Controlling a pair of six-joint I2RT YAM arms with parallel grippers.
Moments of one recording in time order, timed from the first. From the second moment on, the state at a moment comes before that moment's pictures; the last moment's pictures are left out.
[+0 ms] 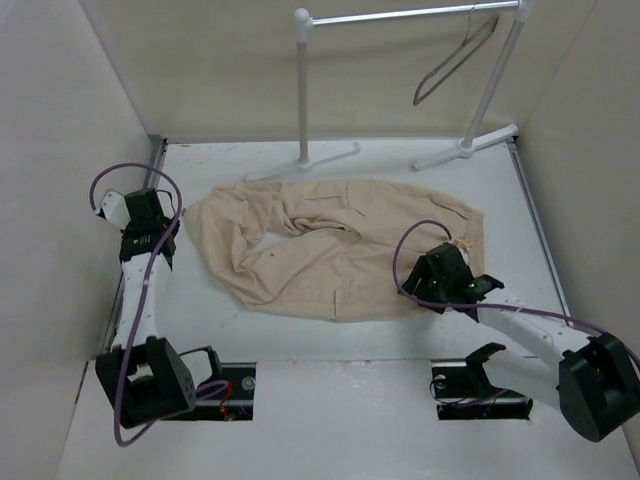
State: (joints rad) left arm 0.25 1.13 0.89 -0.43 -0.30 -0.77; right arm 0.47 1.05 0.46 -0.38 0.06 0.93
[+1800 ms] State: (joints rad) left arm 0.30 1.76 1.05 -0.24 -0.06 -0.70; right arm 0.45 1.06 0.48 -0.33 0.01 0.88
